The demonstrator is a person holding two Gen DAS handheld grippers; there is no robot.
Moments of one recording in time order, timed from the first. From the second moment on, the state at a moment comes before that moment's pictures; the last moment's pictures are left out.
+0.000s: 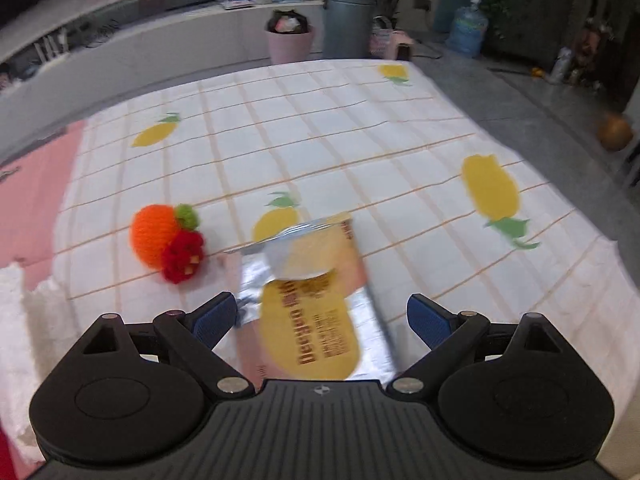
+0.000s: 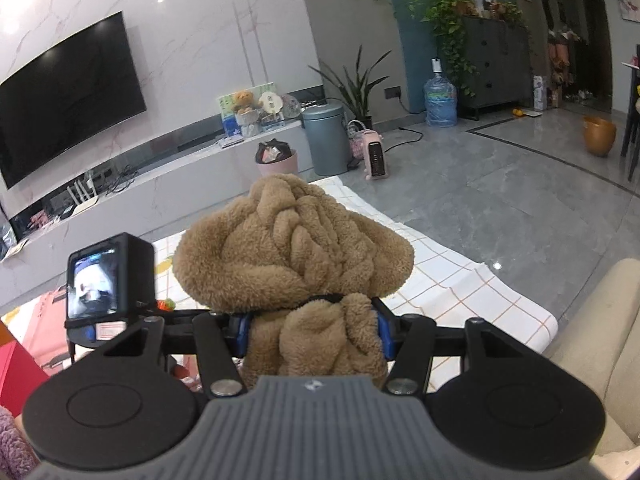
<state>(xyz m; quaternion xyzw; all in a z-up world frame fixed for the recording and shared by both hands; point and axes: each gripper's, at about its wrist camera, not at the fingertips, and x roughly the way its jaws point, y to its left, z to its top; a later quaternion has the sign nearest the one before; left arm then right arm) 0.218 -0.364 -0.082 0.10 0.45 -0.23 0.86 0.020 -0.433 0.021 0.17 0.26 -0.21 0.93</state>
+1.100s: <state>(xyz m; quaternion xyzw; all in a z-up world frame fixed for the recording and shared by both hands) 0.087 -0.224 -0.102 0.12 0.35 -0.31 0.88 0.040 -0.404 0.004 0.13 0.32 -0.15 0.93</state>
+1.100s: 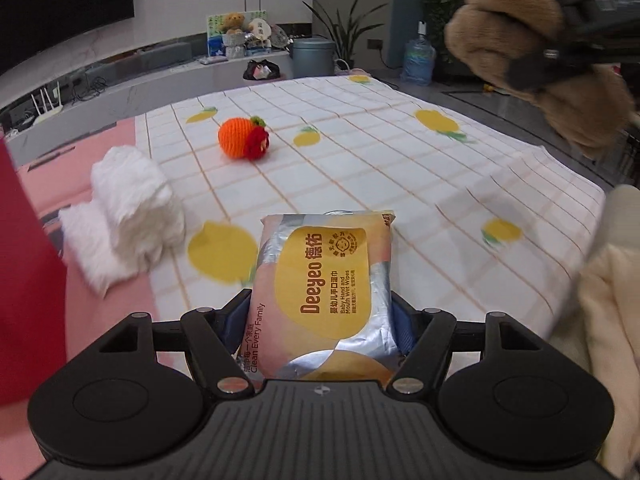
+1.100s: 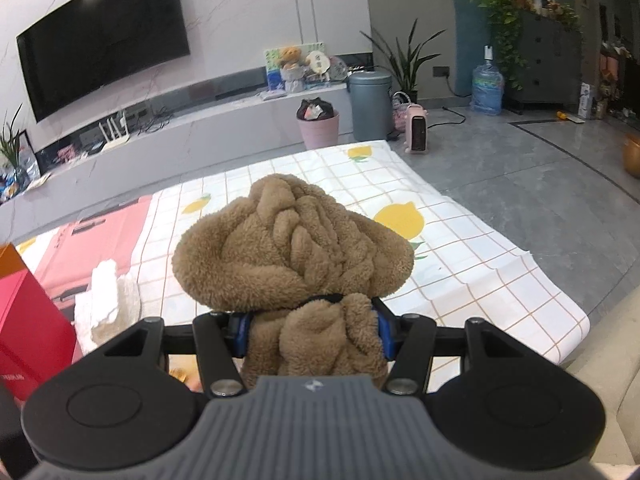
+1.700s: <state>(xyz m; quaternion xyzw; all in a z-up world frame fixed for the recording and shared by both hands) 0.039 -0.195 -0.107 0.11 0.30 -0.29 0.90 0.049 -0.381 -0.010 0.09 0.36 -0.10 0.92</state>
